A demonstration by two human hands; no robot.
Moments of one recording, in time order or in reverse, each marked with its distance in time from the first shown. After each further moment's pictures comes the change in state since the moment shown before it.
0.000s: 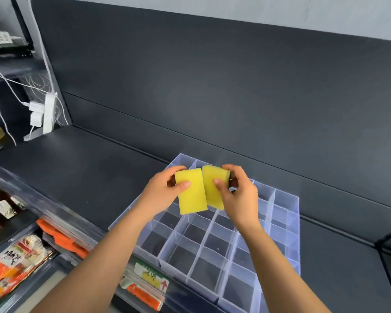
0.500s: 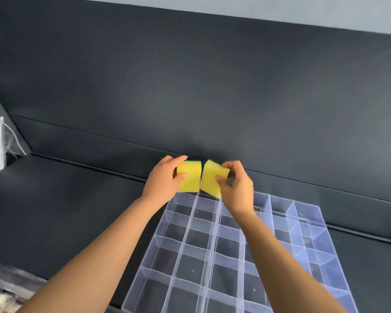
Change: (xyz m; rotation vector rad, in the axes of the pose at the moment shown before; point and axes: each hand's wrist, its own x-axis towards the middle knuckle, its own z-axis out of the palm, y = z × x) left_hand 0.144 -0.026 -0.044 0.456 -0.017 0.276; right_hand 0.090 0.014 0.085 -0.127 0.148 0.186
